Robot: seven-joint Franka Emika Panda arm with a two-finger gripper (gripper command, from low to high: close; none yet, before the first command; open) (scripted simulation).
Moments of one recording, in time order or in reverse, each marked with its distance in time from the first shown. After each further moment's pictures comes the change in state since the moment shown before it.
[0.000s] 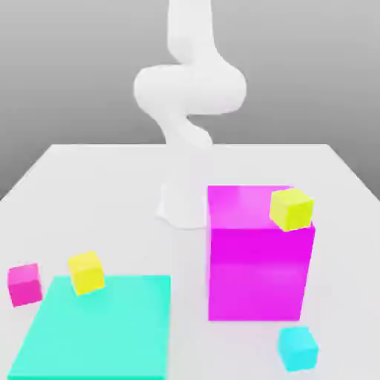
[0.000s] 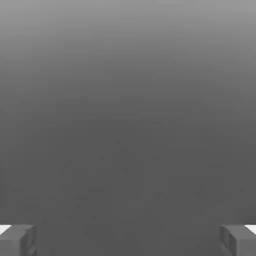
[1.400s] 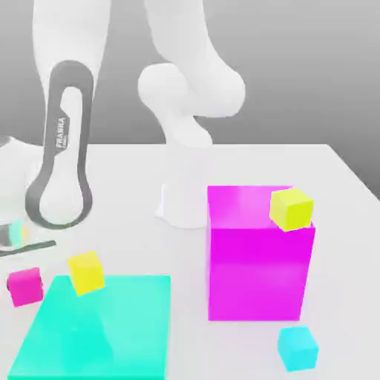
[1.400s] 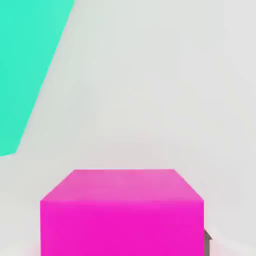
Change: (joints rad) arm -0.369 1.056 -0.317 -0.222 0.428 0.499 -1.415
